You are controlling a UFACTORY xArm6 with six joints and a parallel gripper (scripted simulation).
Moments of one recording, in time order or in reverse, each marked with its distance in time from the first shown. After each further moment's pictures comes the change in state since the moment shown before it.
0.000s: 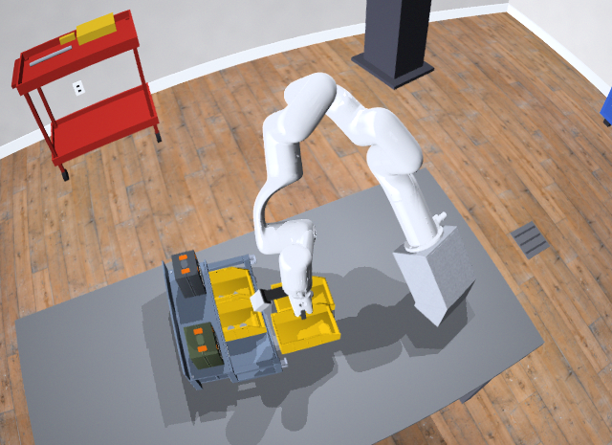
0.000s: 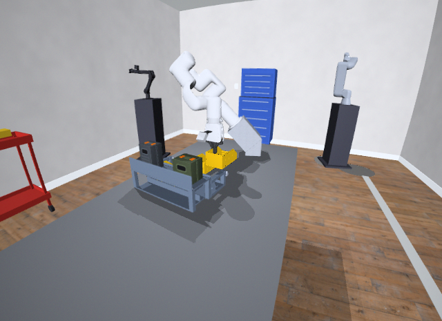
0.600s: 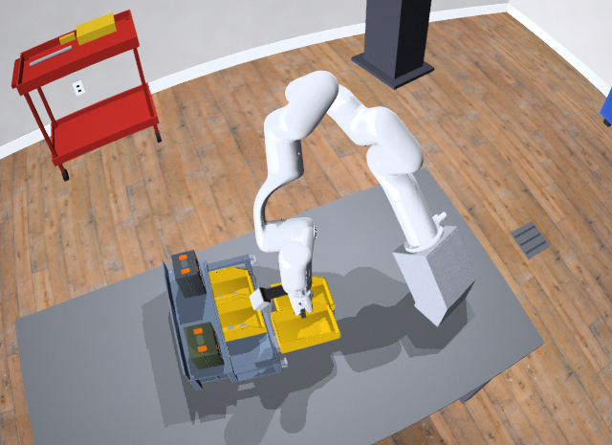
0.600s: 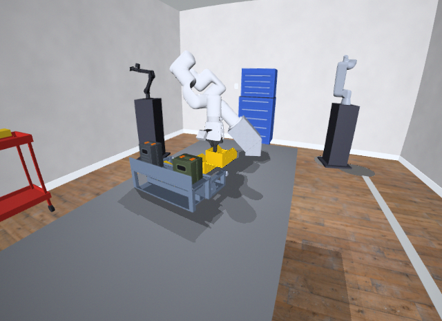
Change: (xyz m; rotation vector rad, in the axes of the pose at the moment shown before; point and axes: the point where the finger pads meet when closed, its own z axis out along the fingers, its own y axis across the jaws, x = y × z) arm 0.000 0.000 -0.008 0.000 0.000 0.000
